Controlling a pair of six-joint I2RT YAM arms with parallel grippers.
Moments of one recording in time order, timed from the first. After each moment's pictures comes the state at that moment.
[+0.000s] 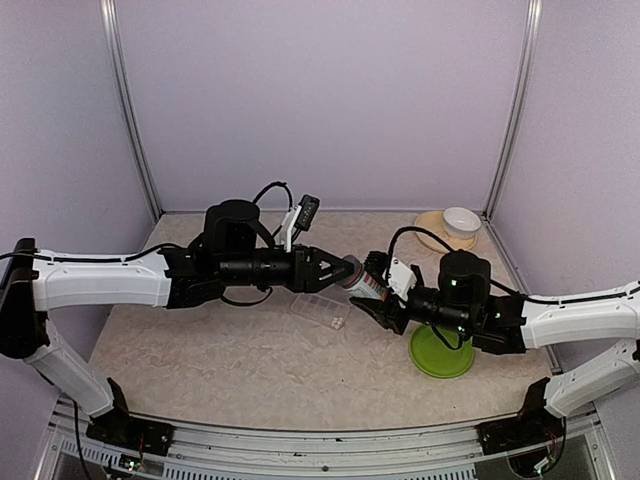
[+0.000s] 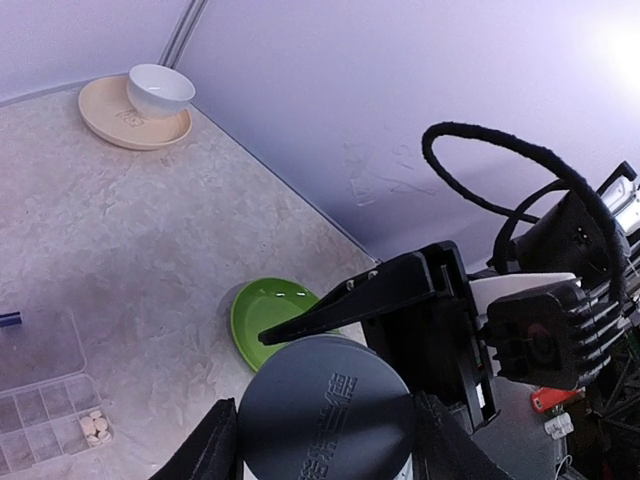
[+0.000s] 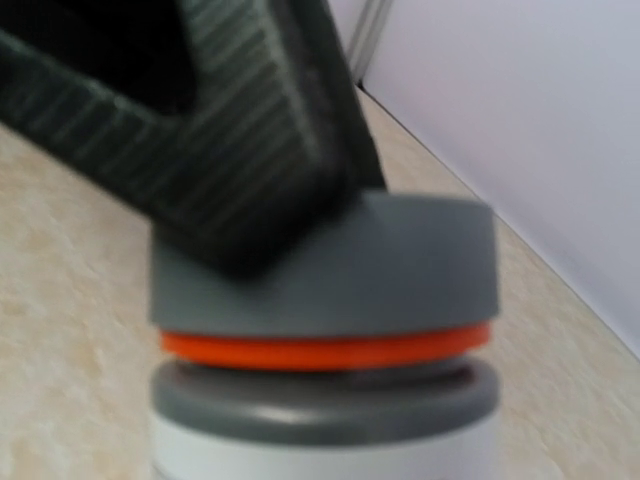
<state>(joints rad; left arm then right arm) -0.96 1.51 1.05 0.24 0.34 -0.51 1.00 1.23 0.62 0.42 0.02 -0.33</state>
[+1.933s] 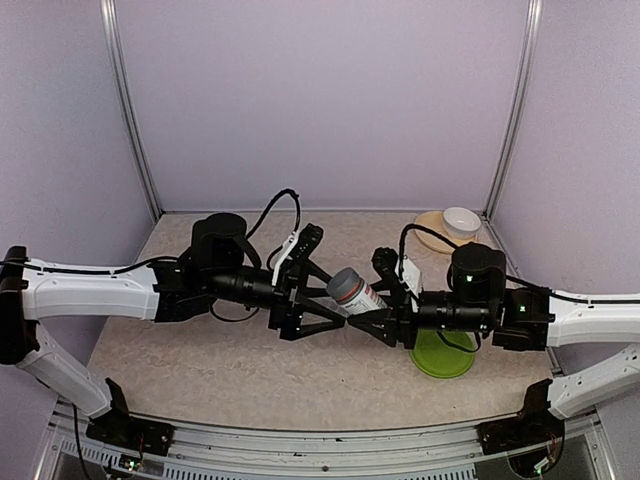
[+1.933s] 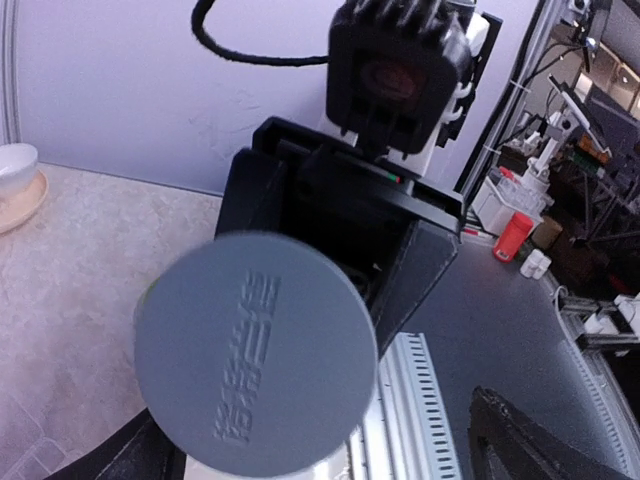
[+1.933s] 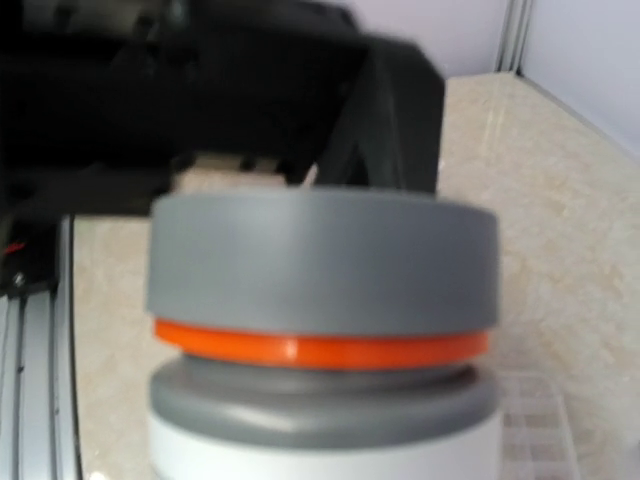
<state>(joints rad) -0.97 1.45 0.94 0.30 0.68 -0.12 1.08 1.10 0.70 0.14 -0.15 -0.05</state>
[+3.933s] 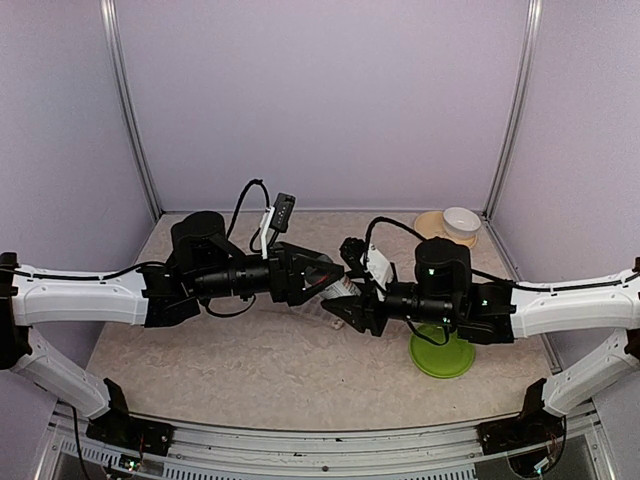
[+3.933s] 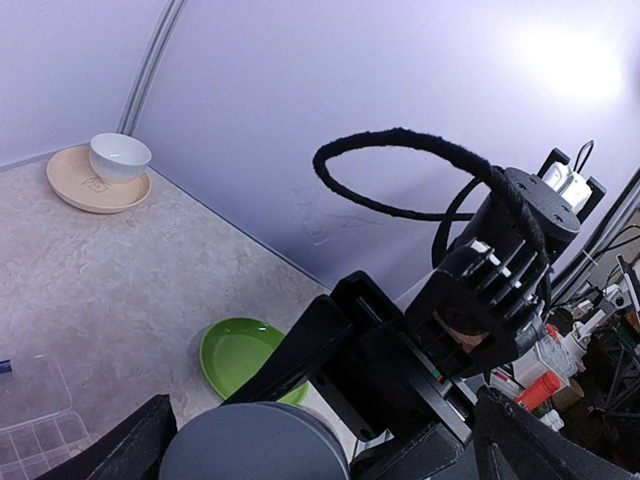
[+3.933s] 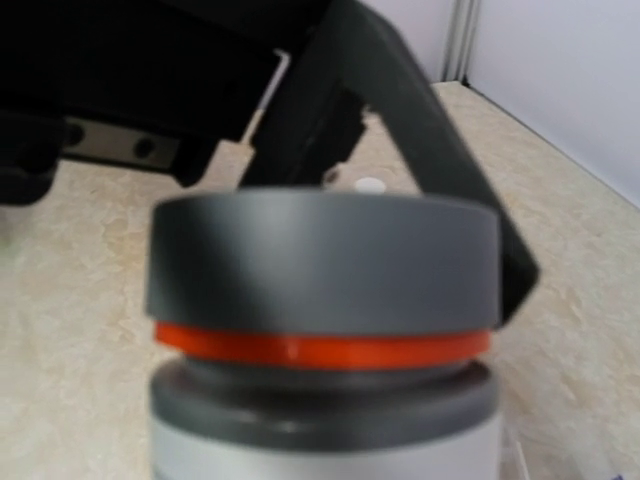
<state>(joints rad) -0.98 1.38 0.88 0.46 0.35 -0.49 1.08 1.32 0.80 0.28 -0.04 -0.08</state>
